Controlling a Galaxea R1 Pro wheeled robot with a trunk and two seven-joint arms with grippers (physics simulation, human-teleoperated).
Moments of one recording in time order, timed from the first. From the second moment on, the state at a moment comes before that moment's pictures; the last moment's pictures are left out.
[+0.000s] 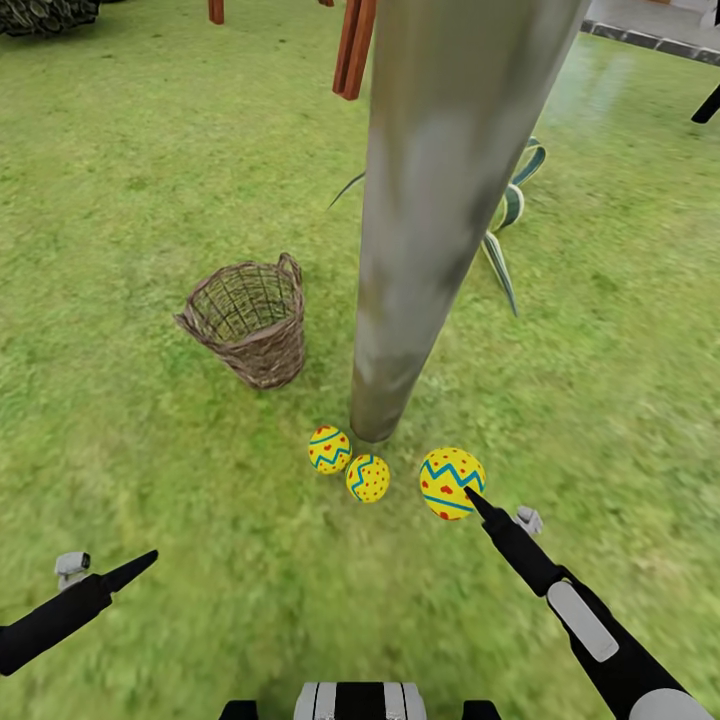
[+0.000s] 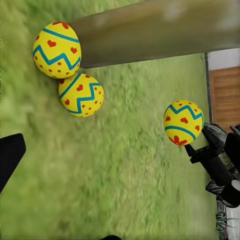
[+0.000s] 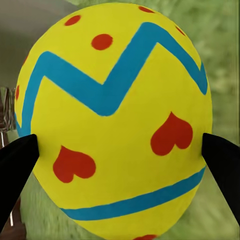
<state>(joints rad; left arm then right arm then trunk) -0.42 0.46 0.36 -0.55 0.45 0.37 -1.41 -0.48 -0.23 0.18 -0.74 -1.17 0.08 0.62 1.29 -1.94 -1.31</state>
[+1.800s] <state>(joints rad) -0.42 0.46 0.36 -0.55 0.45 0.37 -1.41 -0.48 -0.22 0.19 -0.75 -1.17 0.06 0.63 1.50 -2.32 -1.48</state>
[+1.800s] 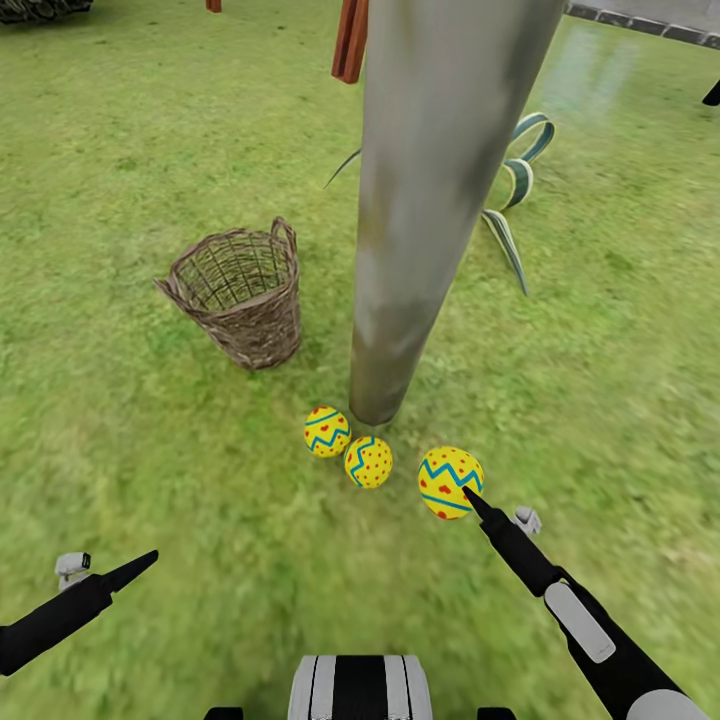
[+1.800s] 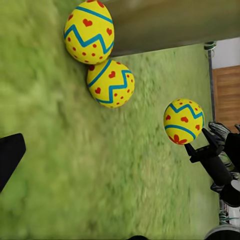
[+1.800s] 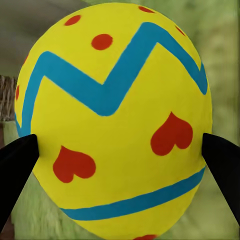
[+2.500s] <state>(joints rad) -0.42 0.46 0.36 -0.55 0.45 0.37 -1.41 -0.48 -0.22 0.19 -0.75 -1.17 0.06 0.62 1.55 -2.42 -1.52</state>
